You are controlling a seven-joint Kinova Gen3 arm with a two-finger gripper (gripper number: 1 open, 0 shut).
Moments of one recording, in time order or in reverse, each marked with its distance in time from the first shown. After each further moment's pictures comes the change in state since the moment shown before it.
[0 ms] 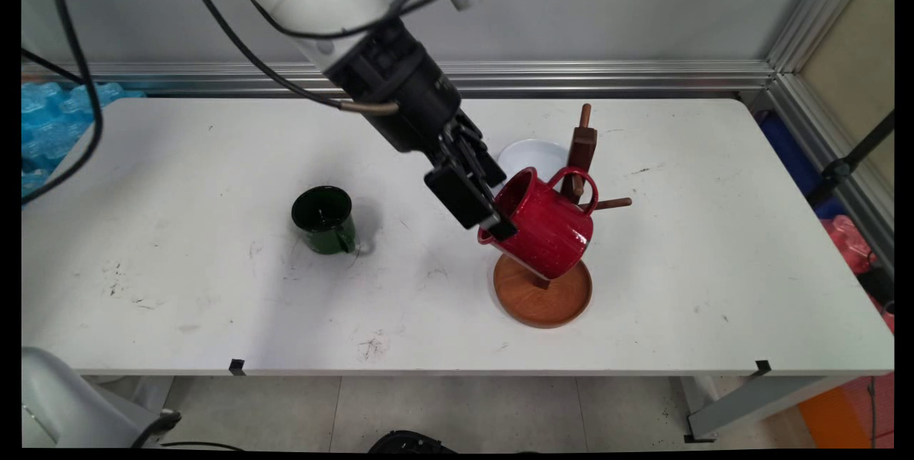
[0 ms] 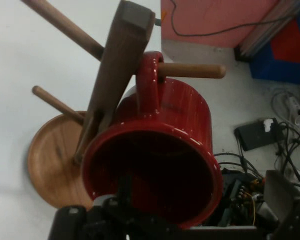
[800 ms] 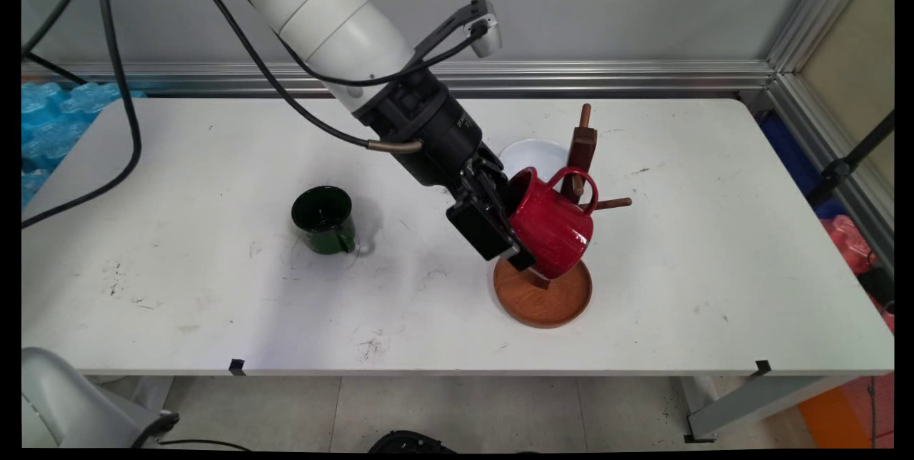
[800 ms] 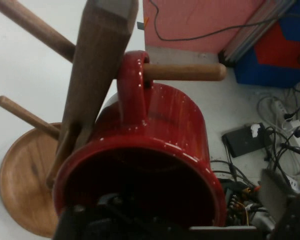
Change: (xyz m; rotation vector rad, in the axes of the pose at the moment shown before) arm -0.009 -0.006 0.037 -0.053 0.026 0.016
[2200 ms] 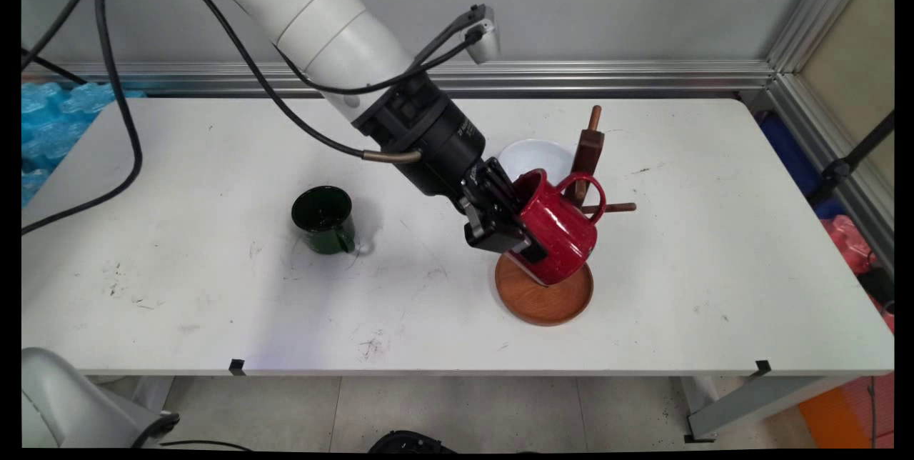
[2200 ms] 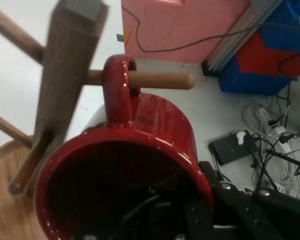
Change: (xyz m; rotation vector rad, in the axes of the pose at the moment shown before) arm -0.004 0.007 0.003 -0.043 0.036 0.022
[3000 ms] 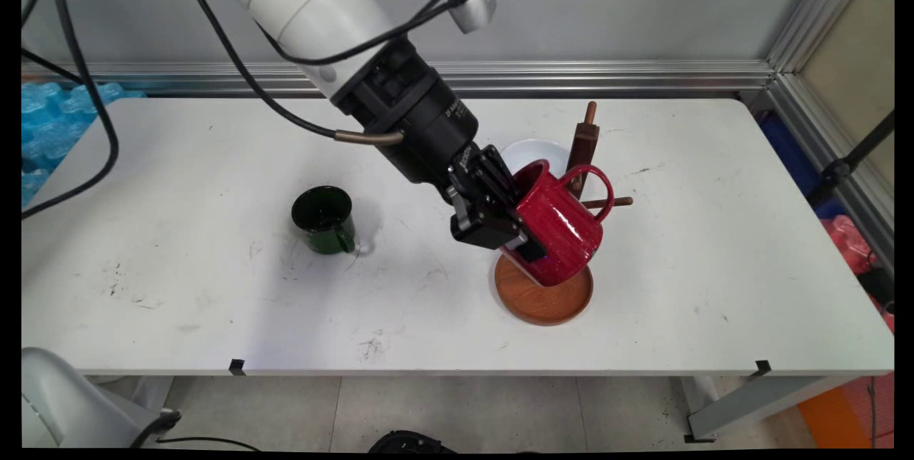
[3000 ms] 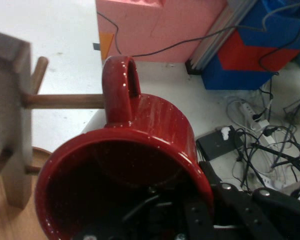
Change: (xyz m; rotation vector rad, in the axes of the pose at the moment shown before) arm 0.013 0.020 -0.023 -0.036 -0.005 0.047
